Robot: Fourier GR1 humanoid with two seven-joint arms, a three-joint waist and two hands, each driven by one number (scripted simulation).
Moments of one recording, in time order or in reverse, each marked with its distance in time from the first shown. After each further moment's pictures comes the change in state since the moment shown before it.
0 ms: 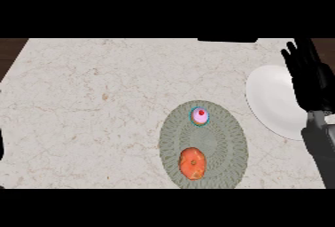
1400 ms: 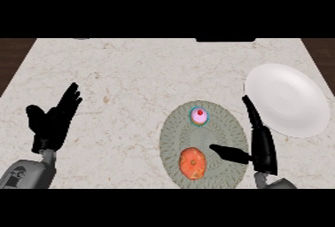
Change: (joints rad) left arm -0.177 -0.118 -0.199 0.290 -0.018 -0.245 0.242; right arm 0.335 0.135 0.389 -0.071 0.765 -0.411 0.025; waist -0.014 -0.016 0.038
